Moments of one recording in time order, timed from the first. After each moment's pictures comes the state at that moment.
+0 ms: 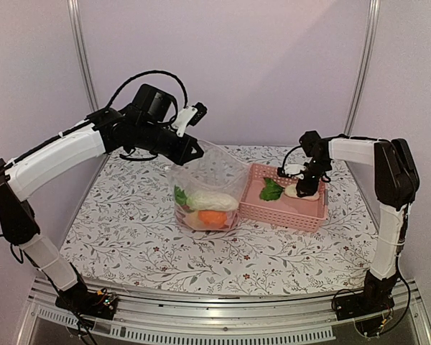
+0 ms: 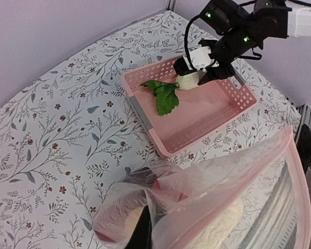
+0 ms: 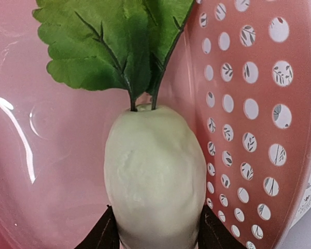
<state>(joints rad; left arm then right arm) -0.76 1.61 1.62 -0.68 0.13 -0.06 0.29 2.03 1.51 -0.73 0.01 -0.90</state>
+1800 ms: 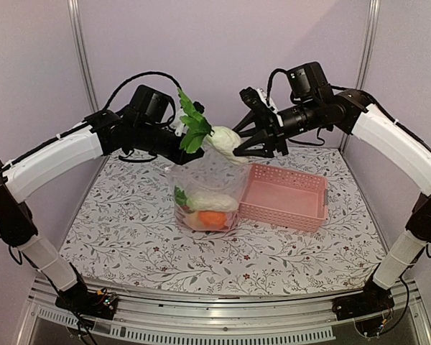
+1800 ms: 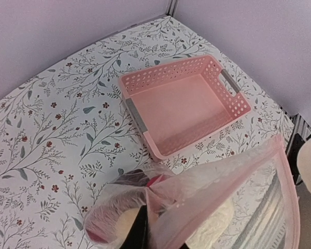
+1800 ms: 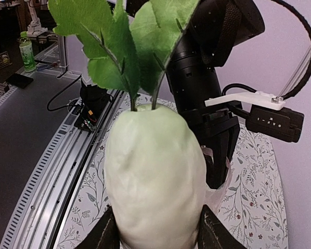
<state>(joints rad) -0.76 1.59 1.59 -0.64 0.14 -0.12 0.71 1.64 1.85 -0.77 -0.84 -0.70</state>
